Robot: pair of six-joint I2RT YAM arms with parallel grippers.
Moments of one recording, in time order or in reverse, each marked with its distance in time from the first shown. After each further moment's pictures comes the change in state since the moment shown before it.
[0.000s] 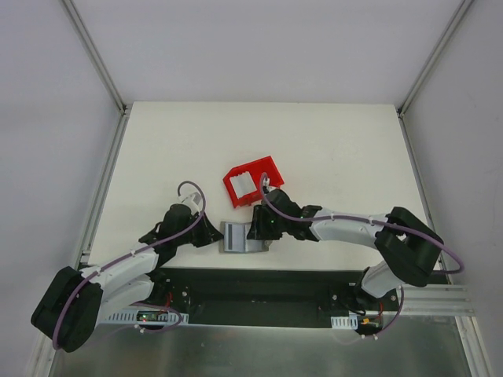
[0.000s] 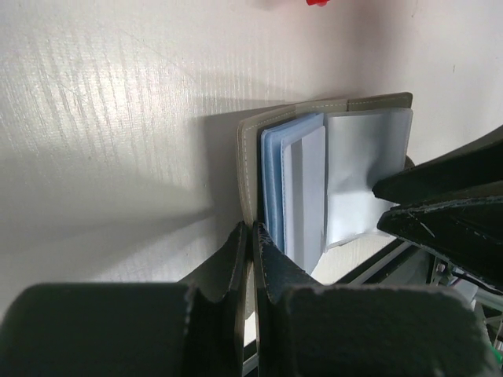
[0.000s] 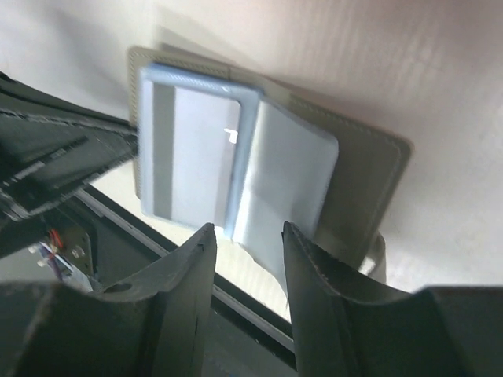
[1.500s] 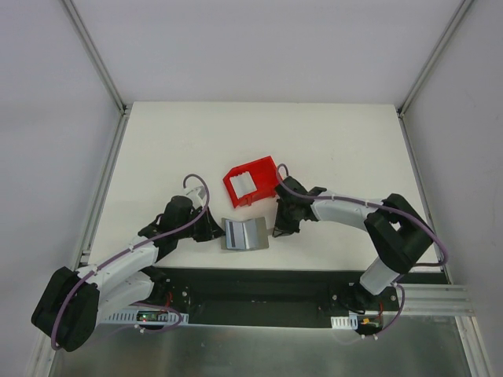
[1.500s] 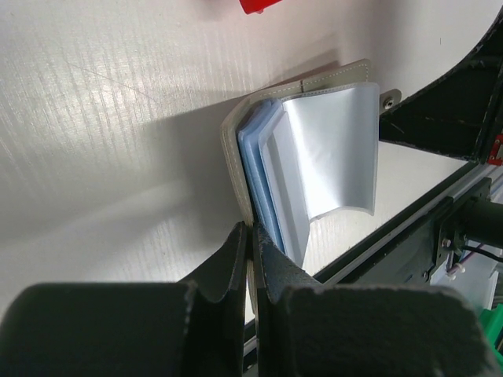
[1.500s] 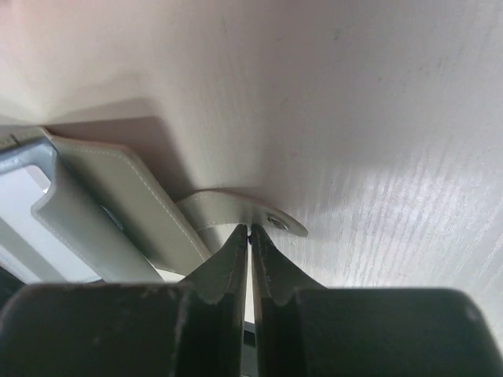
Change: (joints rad) left arm 0.000 0.006 0.118 -0.133 0.052 0.109; right arm -0.199 0.090 0.095 -0.371 -0.013 0.013
